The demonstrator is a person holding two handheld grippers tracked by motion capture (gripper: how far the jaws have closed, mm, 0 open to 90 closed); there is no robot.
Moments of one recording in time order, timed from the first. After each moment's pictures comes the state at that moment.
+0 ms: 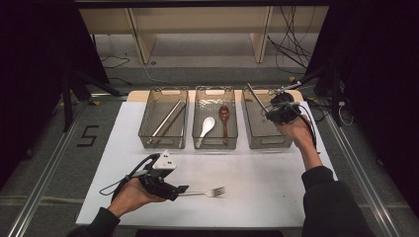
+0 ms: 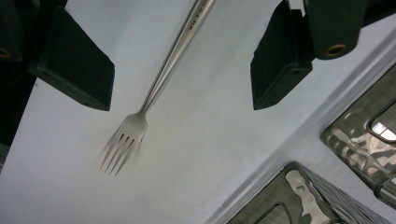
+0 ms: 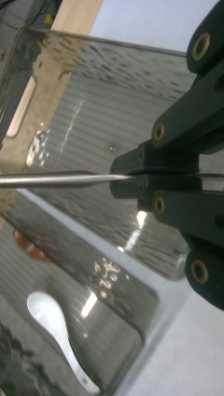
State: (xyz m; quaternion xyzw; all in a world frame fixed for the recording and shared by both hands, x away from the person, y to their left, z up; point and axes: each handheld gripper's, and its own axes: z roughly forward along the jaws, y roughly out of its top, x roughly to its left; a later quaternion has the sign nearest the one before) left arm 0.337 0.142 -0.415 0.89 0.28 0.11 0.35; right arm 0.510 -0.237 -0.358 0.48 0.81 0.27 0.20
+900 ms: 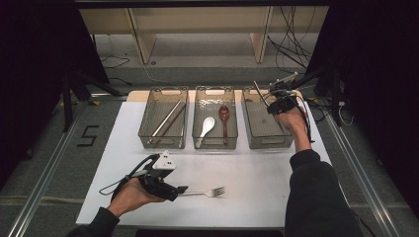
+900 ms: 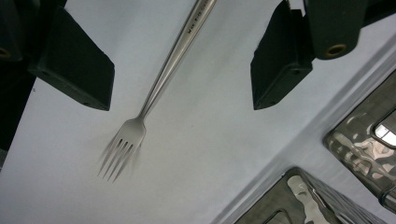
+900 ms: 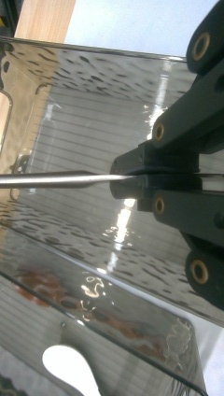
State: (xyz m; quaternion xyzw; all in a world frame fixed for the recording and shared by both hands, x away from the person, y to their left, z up) left arm 0.339 0.144 -0.417 0.89 0.28 0.10 0.34; right arm 0.555 -0.241 -0.367 0.55 0.78 0.23 0.17
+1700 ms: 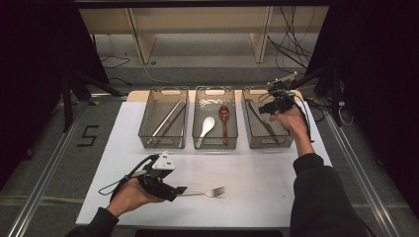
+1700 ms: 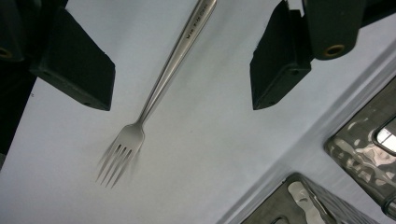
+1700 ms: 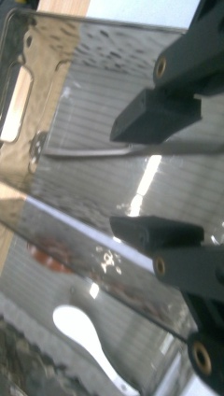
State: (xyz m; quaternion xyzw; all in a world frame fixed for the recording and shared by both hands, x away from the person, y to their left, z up) left arm 0.340 0.147 -0.419 0.89 0.28 0.10 0.34; right arm 0.544 -0.234 -0.360 0.52 0.79 0.28 0.16
